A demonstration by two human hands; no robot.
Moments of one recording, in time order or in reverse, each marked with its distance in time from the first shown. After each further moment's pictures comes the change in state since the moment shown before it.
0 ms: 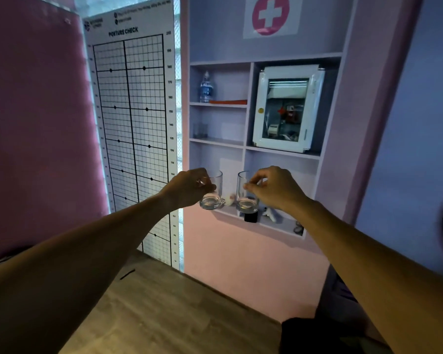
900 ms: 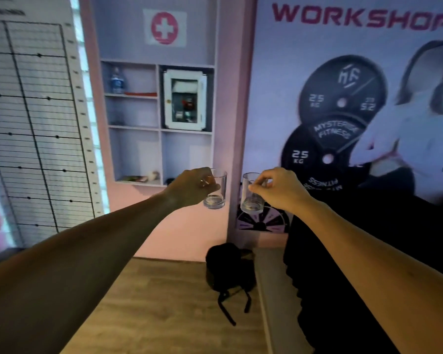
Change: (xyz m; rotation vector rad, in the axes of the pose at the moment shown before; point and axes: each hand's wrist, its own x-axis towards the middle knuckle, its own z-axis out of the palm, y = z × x) left_hand -0.373 0.226 -0.040 -0.156 -0.257 0.359; right_hand -0.470 -0.181 -0.162 -0.241 0.192 0.395
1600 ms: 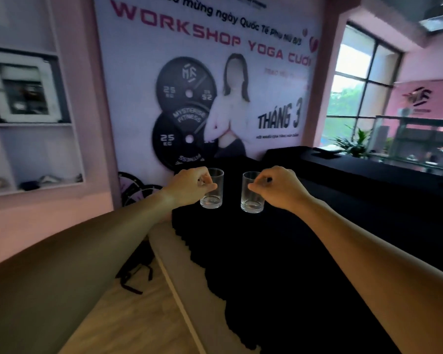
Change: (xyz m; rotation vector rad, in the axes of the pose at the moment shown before) left_hand -0.241 0.277 0.050 -0.287 -0.360 0.403; right_hand -0.437 -0.051 -0.202 -0.236 0.306 0.463
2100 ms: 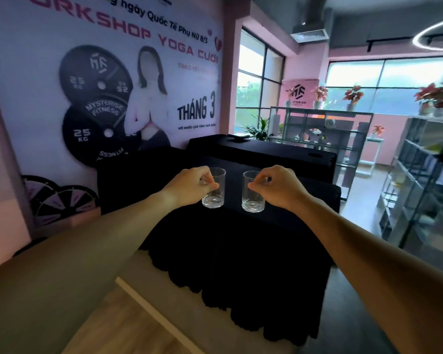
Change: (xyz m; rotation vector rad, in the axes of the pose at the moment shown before) left_hand -0.202 0.175 0.024 -0.154 -0.252 0.245; right_hand -0.306 -0.055 -0.125 -0.148 0.218 0.317
